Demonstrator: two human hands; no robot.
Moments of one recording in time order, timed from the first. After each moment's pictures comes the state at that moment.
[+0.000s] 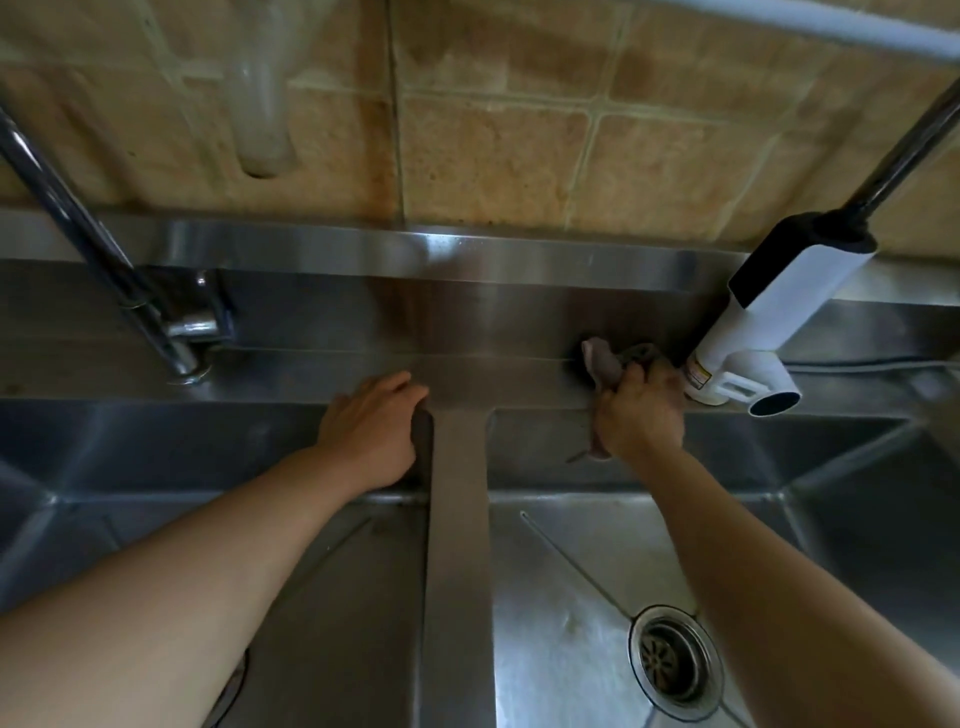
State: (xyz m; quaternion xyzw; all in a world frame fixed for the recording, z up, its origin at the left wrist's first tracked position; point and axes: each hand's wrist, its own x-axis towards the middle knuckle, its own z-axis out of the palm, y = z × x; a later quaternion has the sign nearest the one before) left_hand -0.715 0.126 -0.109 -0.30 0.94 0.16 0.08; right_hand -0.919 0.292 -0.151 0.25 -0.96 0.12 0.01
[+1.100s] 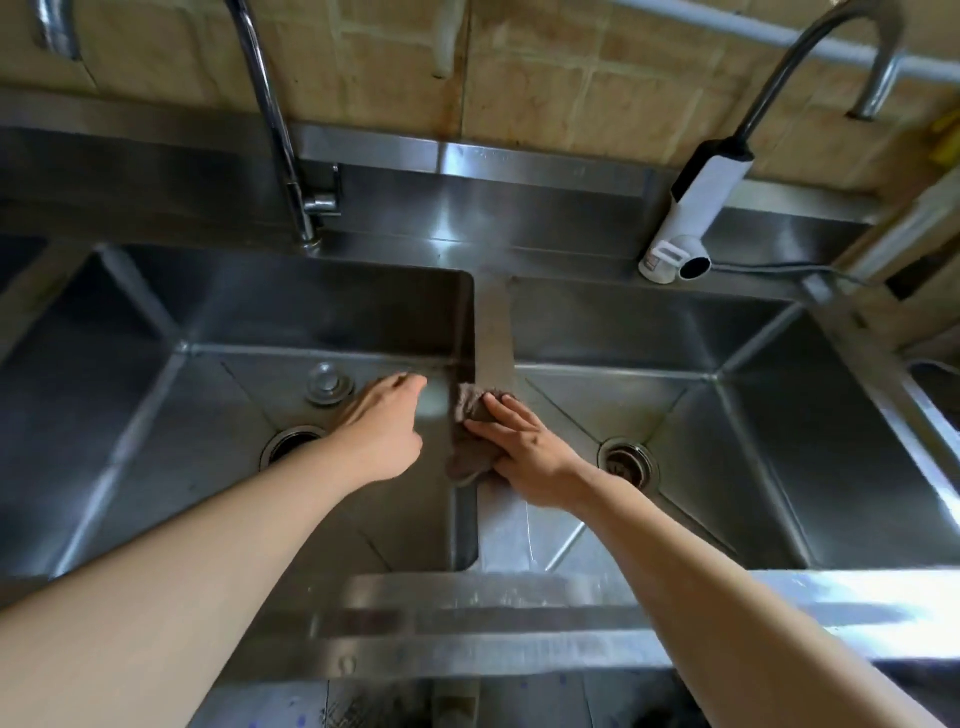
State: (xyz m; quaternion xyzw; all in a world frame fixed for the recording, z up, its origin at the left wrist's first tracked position) left_hand -0.507 0.271 -0.064 -0.33 0.91 0.23 0.08; right_hand -0.649 0.404 -0.118 0.55 -0.80 0.10 -0.24
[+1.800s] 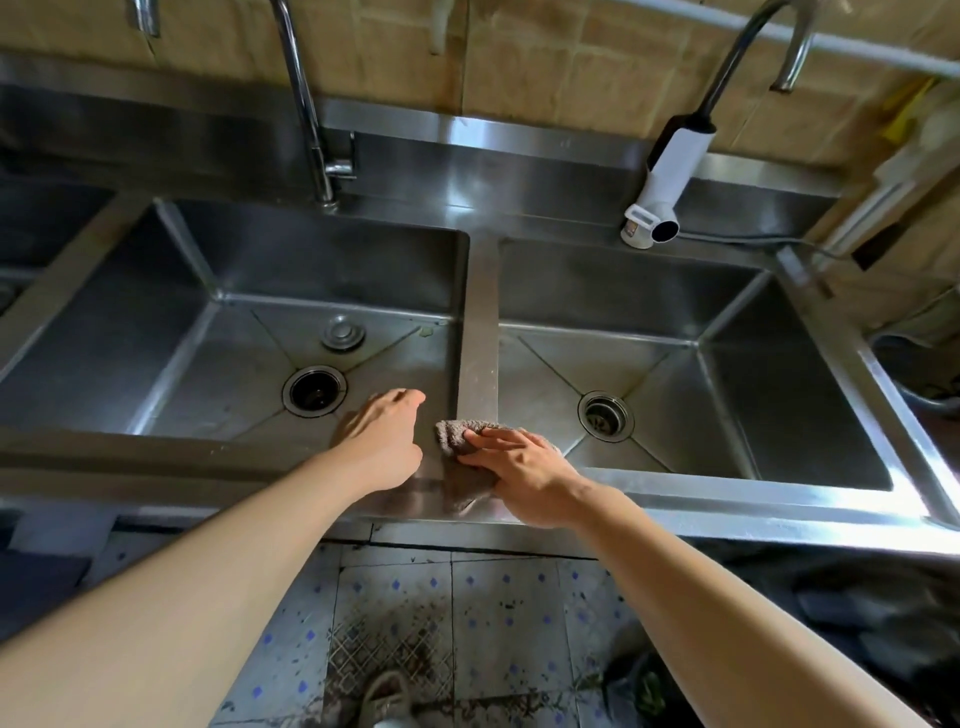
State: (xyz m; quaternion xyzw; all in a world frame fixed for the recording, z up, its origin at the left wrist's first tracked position) left_hand -0.438 0.372 -0.051 -0.35 0.90 0.25 0.11; right_hand -0.572 0.509 -0.088 0.60 -0.76 0.02 -0.25
